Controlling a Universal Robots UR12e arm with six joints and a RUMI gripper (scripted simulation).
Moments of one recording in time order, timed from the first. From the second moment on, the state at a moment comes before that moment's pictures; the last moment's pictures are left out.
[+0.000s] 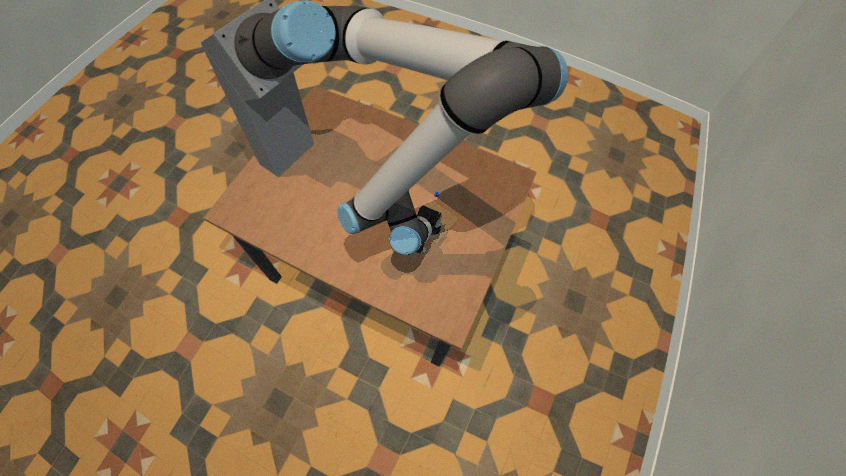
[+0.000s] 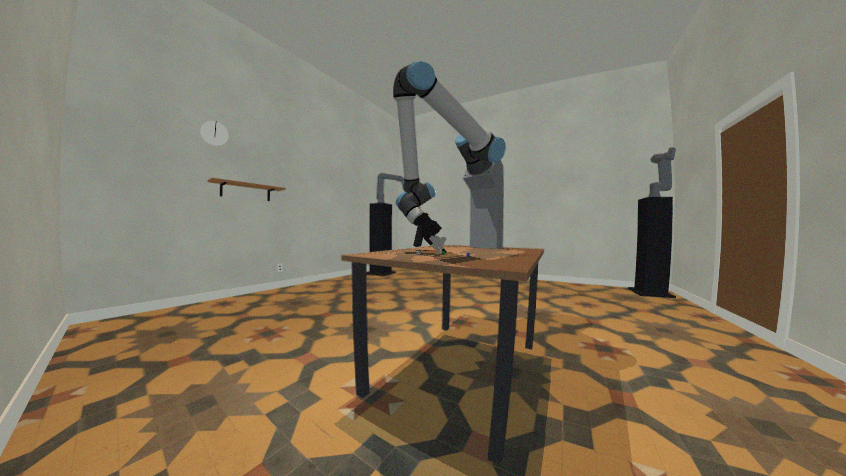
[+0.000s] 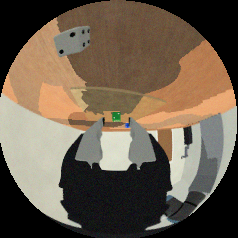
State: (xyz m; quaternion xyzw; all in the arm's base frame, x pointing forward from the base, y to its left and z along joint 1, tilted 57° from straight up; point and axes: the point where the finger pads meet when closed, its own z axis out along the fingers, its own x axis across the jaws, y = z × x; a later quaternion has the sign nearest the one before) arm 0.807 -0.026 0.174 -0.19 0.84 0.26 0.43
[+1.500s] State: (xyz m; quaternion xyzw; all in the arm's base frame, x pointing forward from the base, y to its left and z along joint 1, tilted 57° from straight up) arm 0.750 -0.017 0.212 -0.19 0.84 0.26 0.43
